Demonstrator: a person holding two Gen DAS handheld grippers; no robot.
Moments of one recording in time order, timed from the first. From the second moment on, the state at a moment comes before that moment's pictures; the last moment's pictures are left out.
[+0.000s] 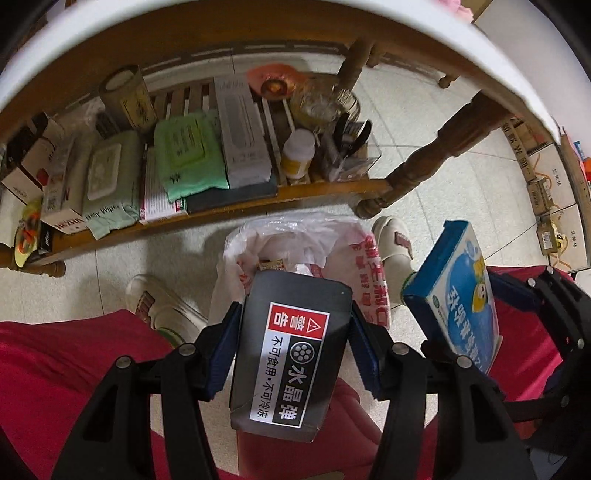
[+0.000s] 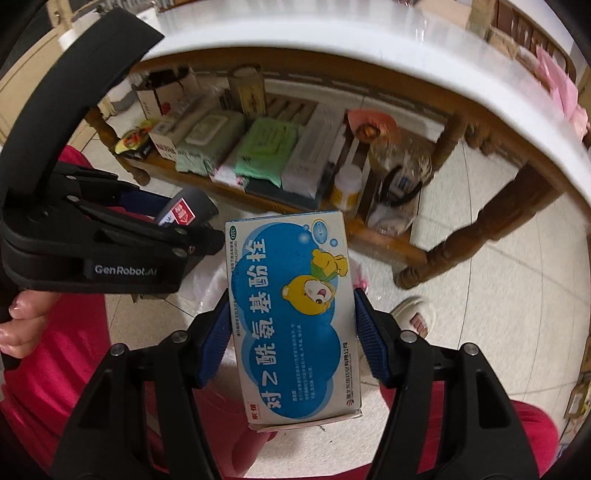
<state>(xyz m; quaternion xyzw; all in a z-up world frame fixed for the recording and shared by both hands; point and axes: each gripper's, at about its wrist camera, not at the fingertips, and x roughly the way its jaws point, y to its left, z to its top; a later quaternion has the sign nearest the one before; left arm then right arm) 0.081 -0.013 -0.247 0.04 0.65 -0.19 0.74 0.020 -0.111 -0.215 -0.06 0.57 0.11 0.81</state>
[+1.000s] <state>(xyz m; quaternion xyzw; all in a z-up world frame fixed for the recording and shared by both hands) 0.133 -0.024 -0.395 0.00 0.76 -0.12 0.64 0.053 -0.114 -0.384 0.02 0.70 0.07 0.71</state>
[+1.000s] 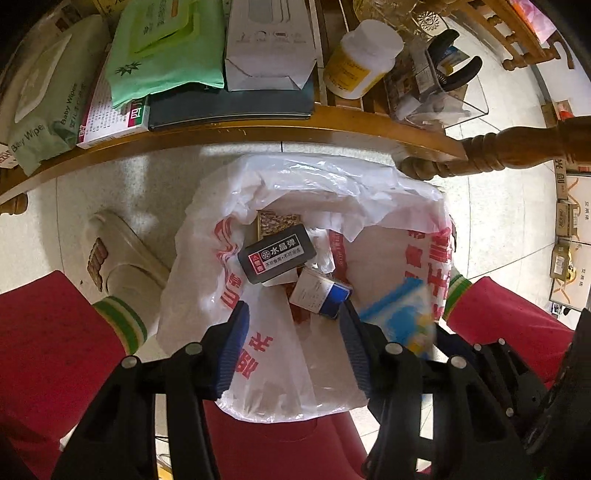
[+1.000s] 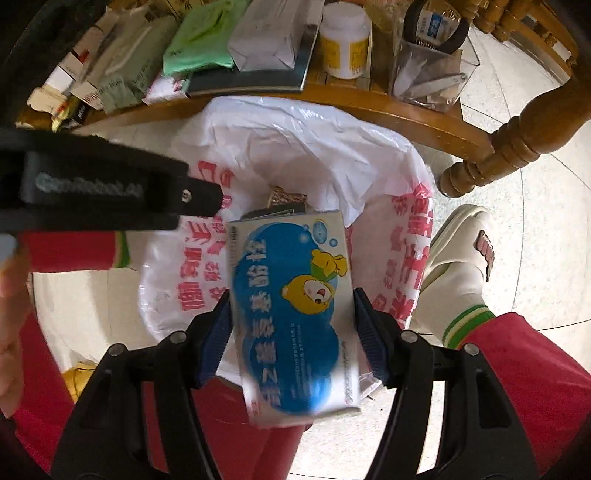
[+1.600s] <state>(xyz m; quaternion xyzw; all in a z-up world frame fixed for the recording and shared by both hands) 0.130 -0.019 -0.397 0.01 0.77 -0.11 0.63 0.056 -0.114 -0.377 0.04 0.69 0.08 0.72</state>
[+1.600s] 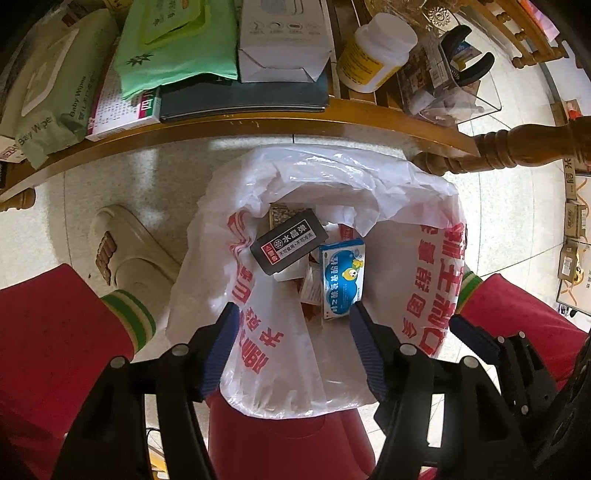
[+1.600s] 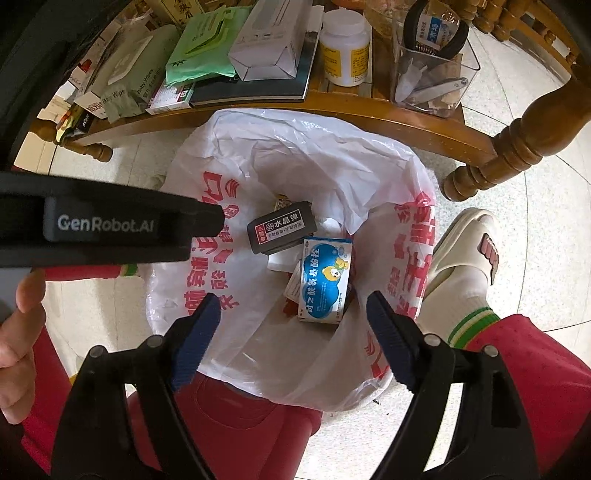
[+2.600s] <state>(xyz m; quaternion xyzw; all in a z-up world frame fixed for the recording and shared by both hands) 0.040 0.010 -0.176 0.05 0.53 -0.08 0.84 -0.016 -0.121 -0.158 0.02 0.47 0.02 0.88</state>
